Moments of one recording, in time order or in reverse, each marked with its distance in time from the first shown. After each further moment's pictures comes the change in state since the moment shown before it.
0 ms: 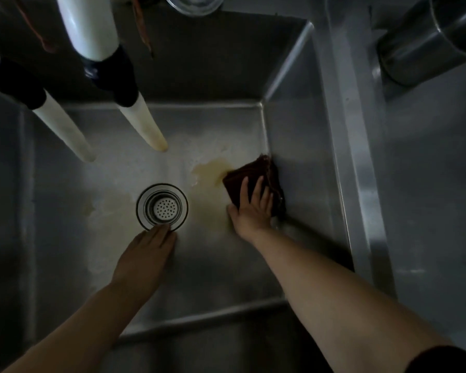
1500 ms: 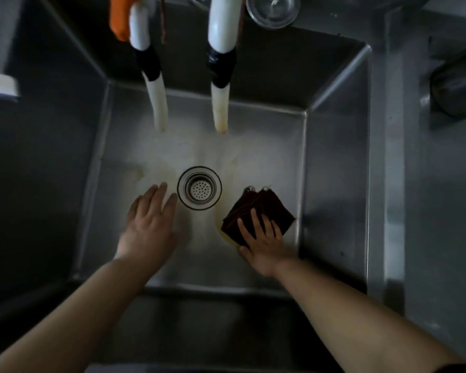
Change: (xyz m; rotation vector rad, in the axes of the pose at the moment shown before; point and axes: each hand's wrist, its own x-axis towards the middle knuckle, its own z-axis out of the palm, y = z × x) left_hand -0.067 -0.001 -0.040 -0.136 0.220 -0.368; right_hand -0.066 0.022 0.032 -0.463 -0.244 -0.495
